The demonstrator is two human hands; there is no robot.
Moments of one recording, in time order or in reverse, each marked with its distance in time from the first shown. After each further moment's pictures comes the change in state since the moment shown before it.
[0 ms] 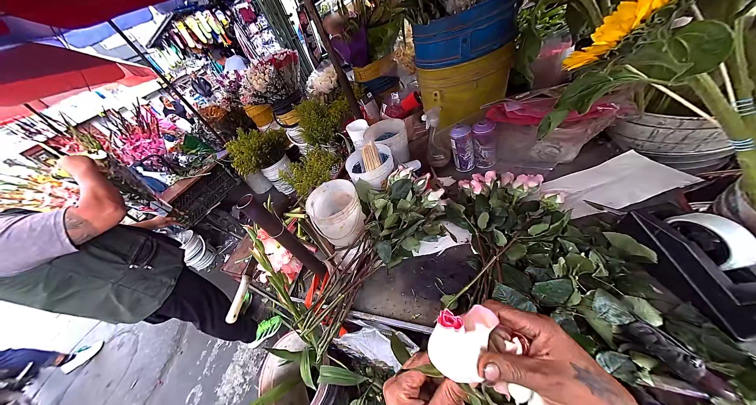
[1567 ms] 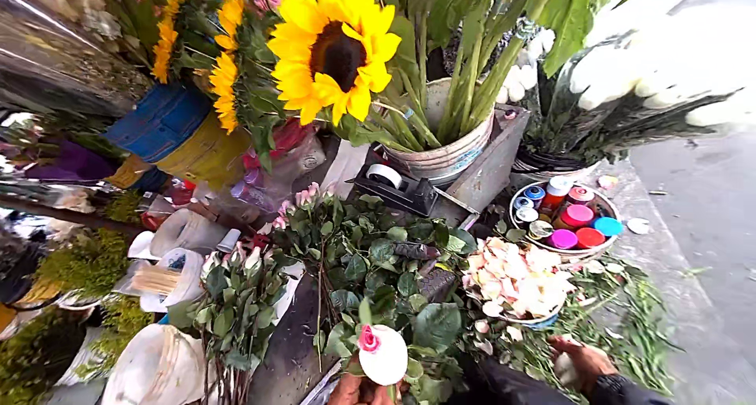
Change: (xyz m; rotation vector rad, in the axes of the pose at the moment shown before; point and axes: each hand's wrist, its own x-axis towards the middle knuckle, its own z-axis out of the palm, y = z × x) left_hand -0.069 -0.036 0.096 0.151 -0.675 -0.032; right_hand -0.467 0.355 -0.077 0.358 1.686 0.935
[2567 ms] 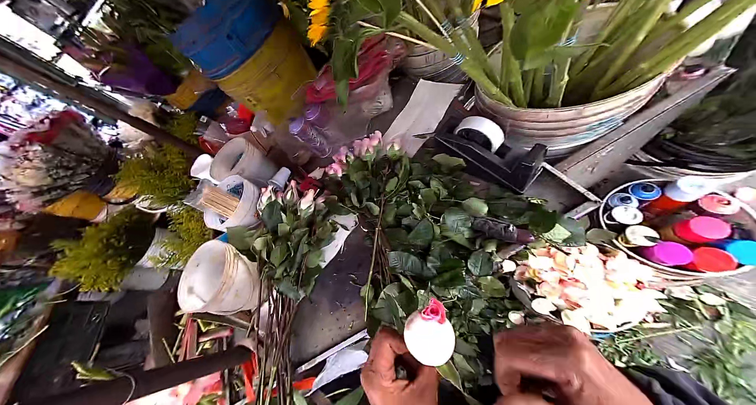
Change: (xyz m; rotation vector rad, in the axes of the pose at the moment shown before) left_hand 0.033 -0.048 -0.086 0.167 0.118 0.103; right_hand -0.378 -0.296 0.162 -0.482 -1.138 -1.380
